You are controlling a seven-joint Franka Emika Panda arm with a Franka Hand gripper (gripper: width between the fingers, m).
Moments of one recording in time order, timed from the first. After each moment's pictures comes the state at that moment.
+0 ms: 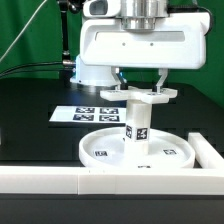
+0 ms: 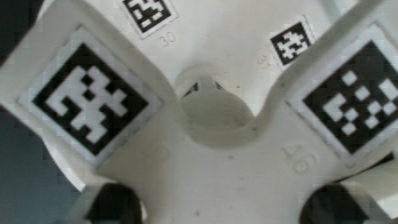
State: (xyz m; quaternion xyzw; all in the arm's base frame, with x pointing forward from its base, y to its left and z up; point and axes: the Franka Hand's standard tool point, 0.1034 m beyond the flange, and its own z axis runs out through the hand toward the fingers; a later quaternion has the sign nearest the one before) arm 0.550 0.037 0.107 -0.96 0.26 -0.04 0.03
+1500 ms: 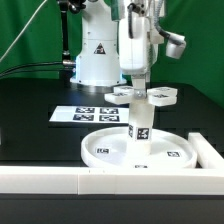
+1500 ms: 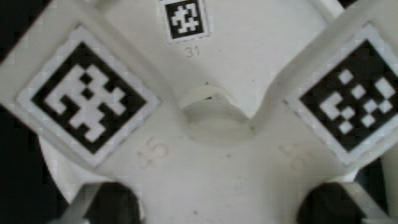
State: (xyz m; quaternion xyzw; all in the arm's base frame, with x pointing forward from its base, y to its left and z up) arm 0.552 0.040 0.106 -0.57 0.82 0.01 0.07
